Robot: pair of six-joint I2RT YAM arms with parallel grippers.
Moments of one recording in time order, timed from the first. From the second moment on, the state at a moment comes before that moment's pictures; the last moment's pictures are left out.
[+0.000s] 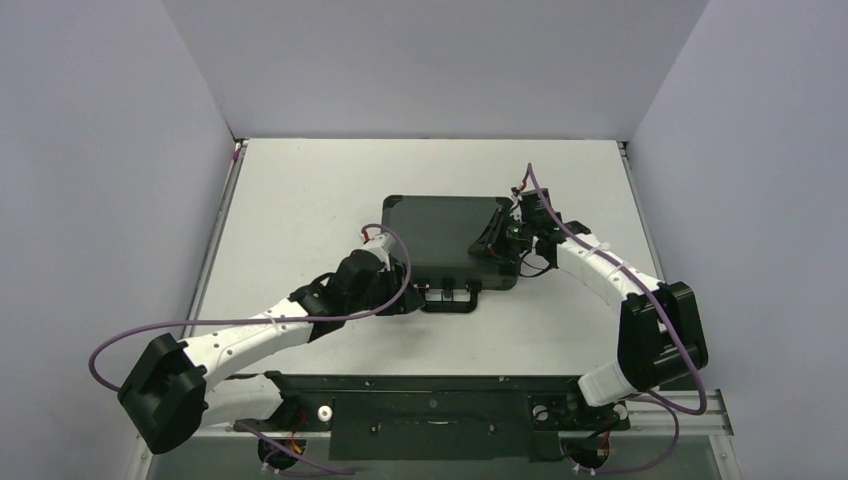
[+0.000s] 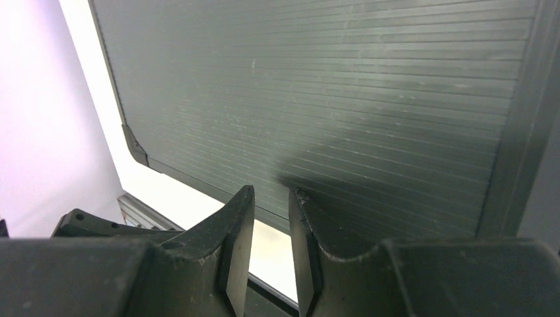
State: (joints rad) left arm -0.80 1.17 0.64 -0.12 0.07 -0.81; right arm 0.34 1.51 0.99 -0.38 -0.38 0.73
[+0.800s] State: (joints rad) left arm -0.90 1.20 0.51 0.11 -0.02 -1.01; right arm 0.34 1.49 0.90 -0.23 -0.40 0.68
